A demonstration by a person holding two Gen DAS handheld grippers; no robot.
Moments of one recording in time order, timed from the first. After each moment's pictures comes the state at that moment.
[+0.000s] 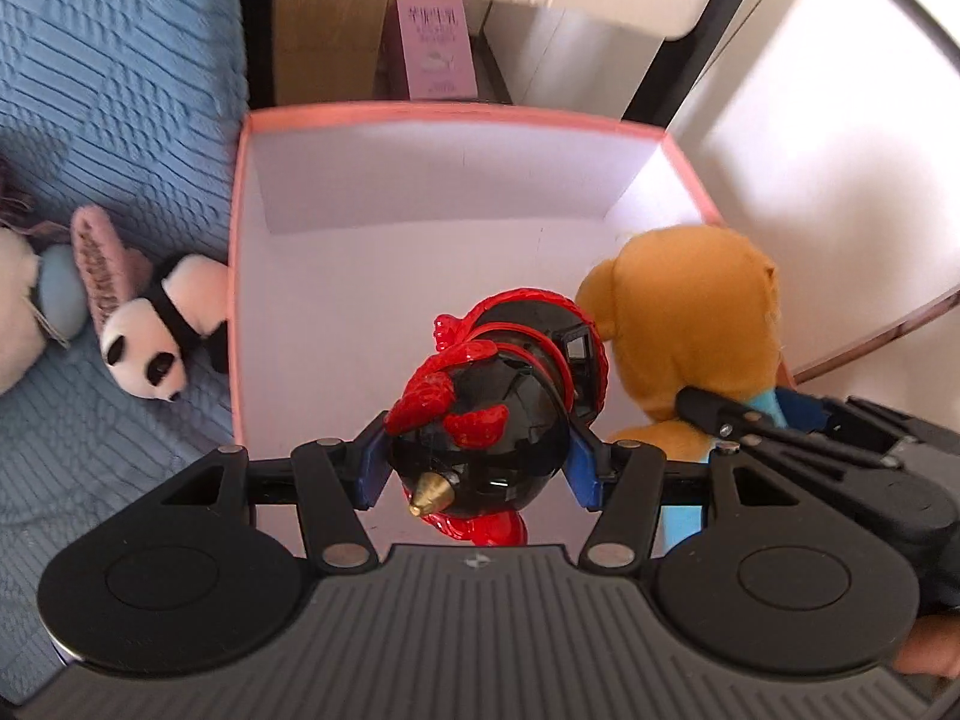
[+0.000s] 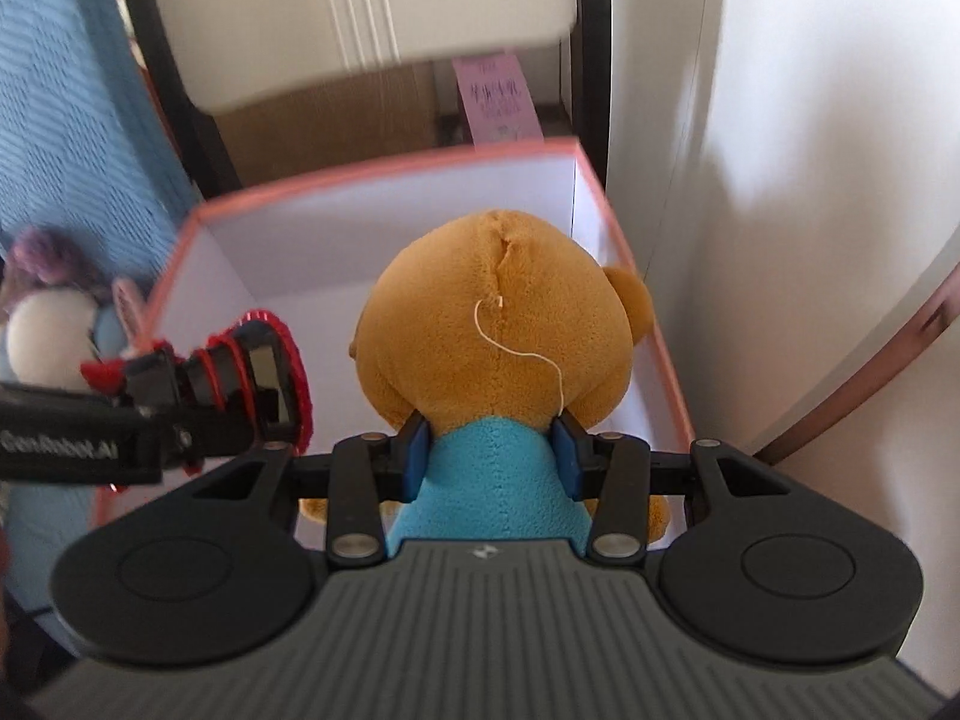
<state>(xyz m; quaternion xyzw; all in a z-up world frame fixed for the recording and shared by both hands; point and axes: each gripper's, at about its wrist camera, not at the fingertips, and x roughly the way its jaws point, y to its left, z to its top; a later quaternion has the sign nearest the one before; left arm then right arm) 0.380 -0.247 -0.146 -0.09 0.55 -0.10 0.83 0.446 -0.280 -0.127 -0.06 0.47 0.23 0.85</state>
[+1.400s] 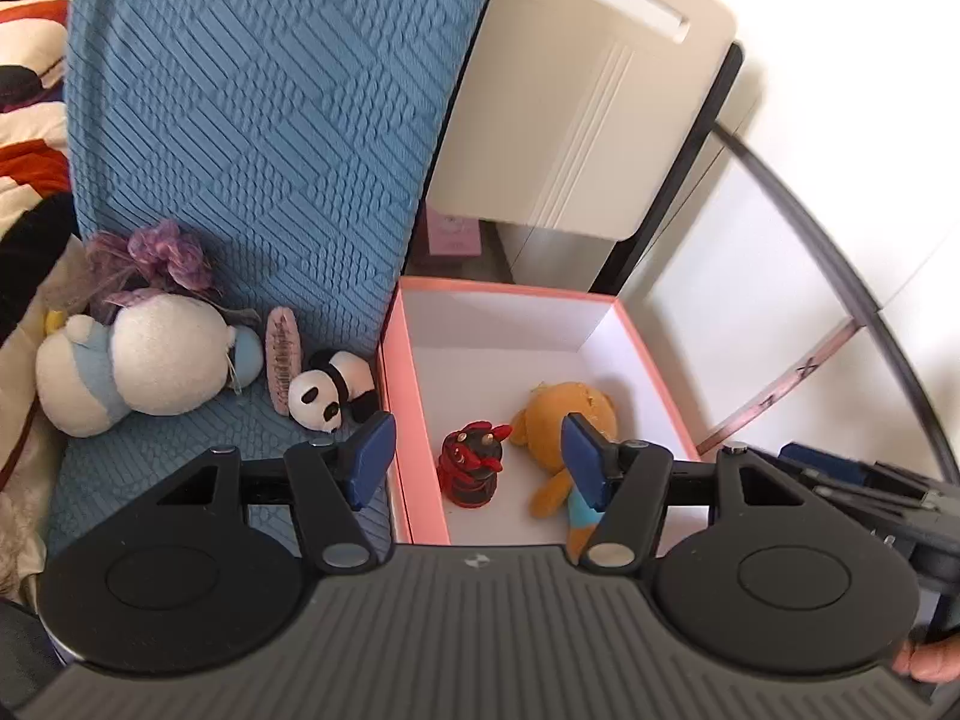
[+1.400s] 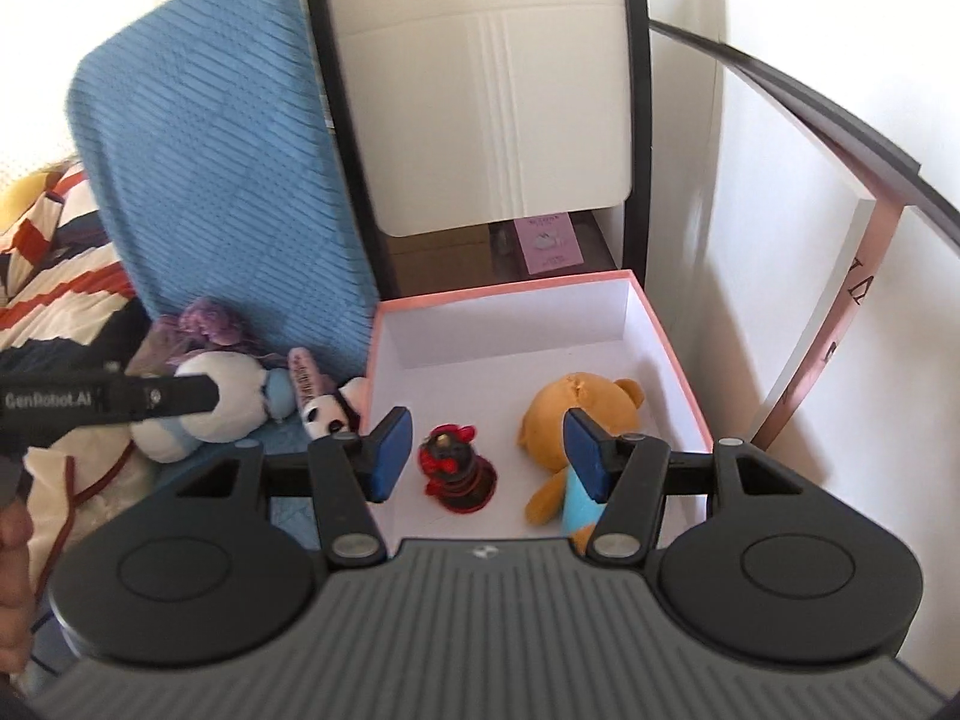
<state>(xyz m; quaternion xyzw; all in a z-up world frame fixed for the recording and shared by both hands) 0.219 -0.113 0.030 -0.14 0.41 -0.10 0.90 0.274 -0.266 0.044 -0.04 0.38 0.25 0.89</state>
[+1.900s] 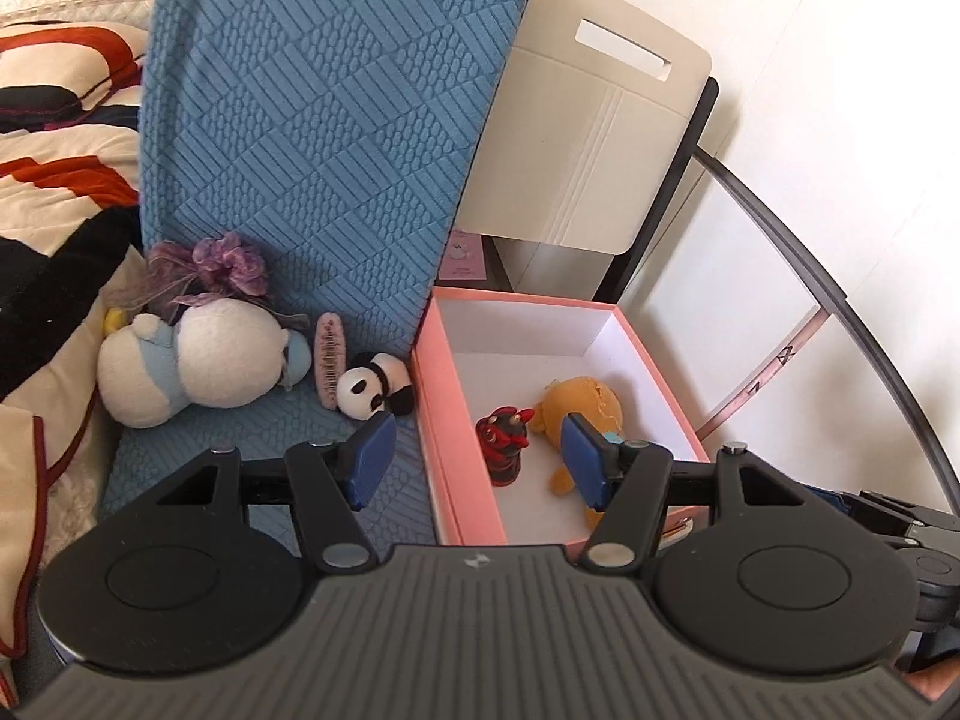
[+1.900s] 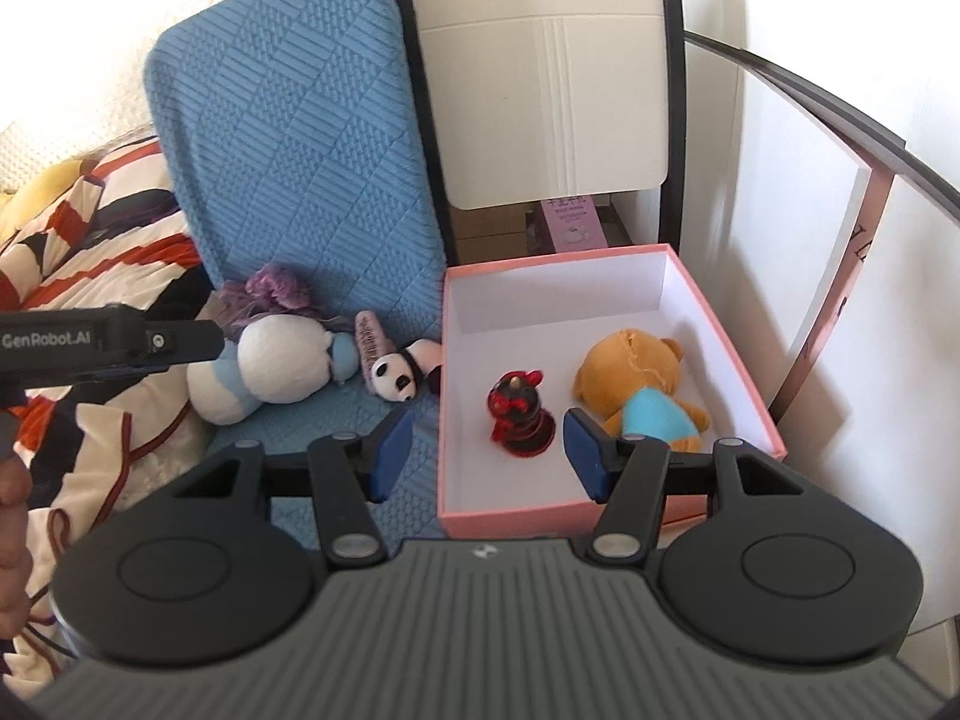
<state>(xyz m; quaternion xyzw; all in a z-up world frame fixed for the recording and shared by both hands) 0.141 -0.060 0.048 -0.13 0.37 -0.11 0.91 0.183 -0.252 0.049 -0.03 0.37 0.26 0.89</state>
